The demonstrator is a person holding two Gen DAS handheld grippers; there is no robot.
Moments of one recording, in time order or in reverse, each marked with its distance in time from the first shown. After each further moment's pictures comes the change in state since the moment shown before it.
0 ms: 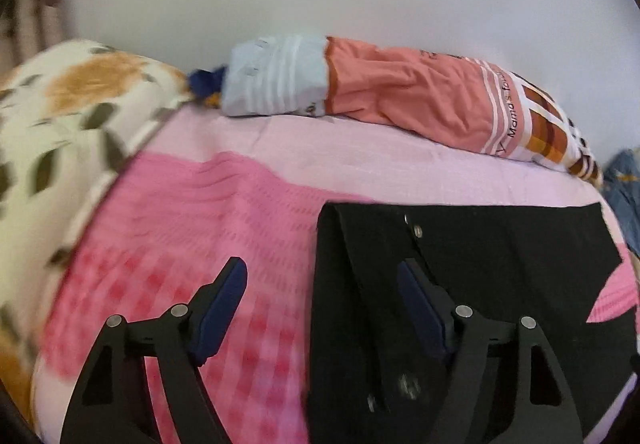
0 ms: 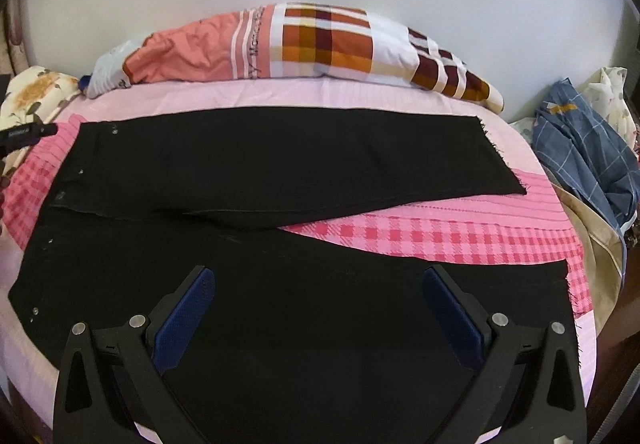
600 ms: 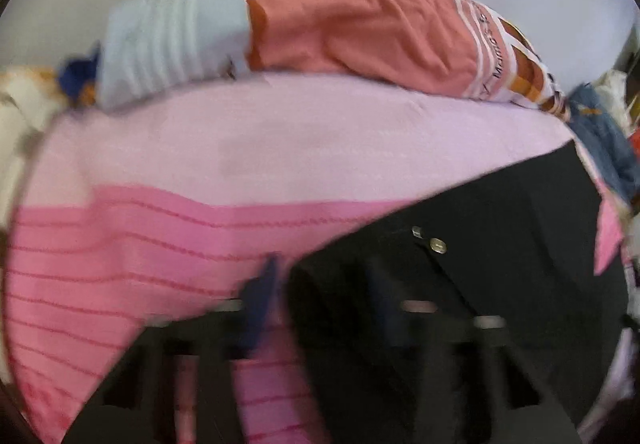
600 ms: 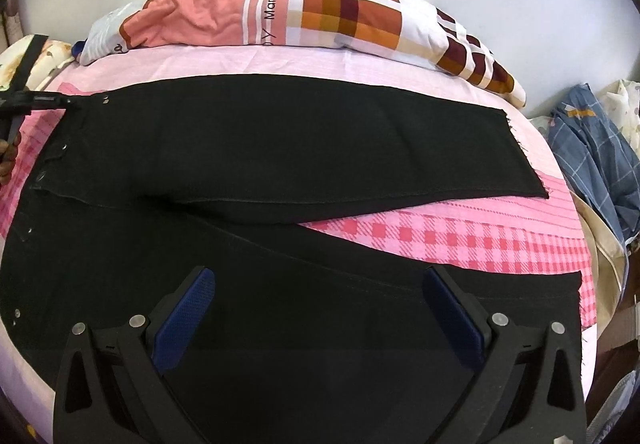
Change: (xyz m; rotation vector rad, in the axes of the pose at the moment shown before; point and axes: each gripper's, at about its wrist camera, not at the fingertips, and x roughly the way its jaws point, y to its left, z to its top) left arm 0.110 0.001 0.039 0.175 0.210 -0.201; right arm 0.038 0.031 0.011 -0.059 0.091 -0.016
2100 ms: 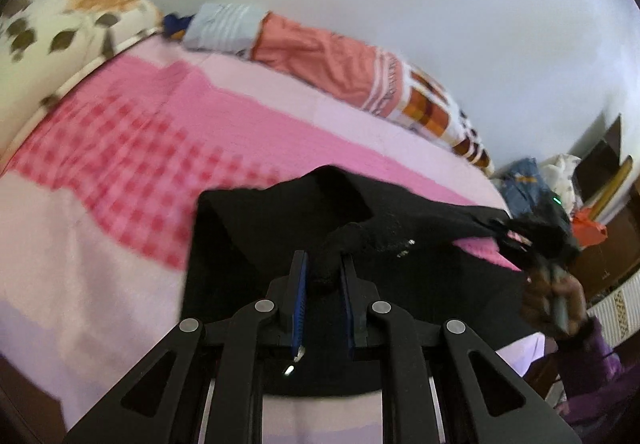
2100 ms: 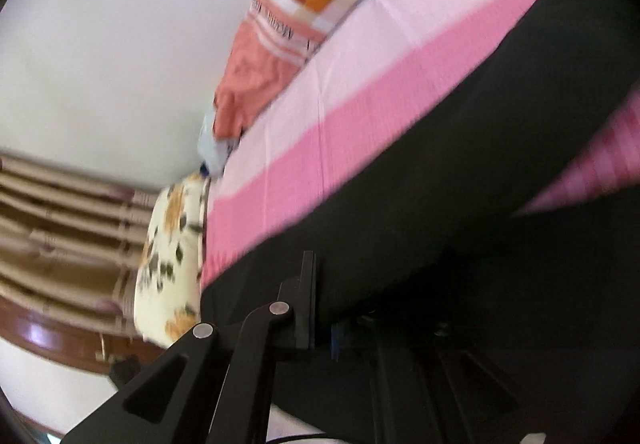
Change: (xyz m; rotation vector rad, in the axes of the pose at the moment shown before) left arm -0.194 -0.121 -0.222 -0.305 -0.219 -0.122; right arm 0.057 -0.065 -0.001 0.609 0.169 0.883
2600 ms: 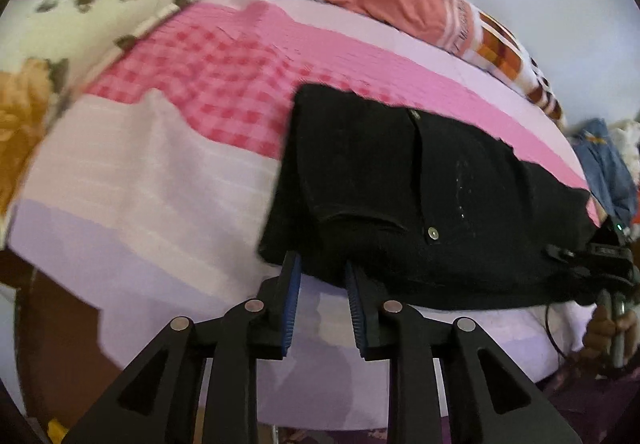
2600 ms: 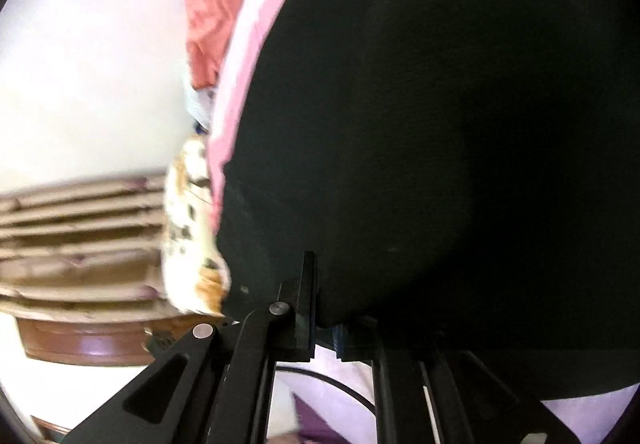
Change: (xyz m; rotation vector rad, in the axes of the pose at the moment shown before) left arm -0.011 0.017 -0.065 0.001 0.113 0.313; right arm 0.017 -0.077 -0.087 0.244 0.134 0.150
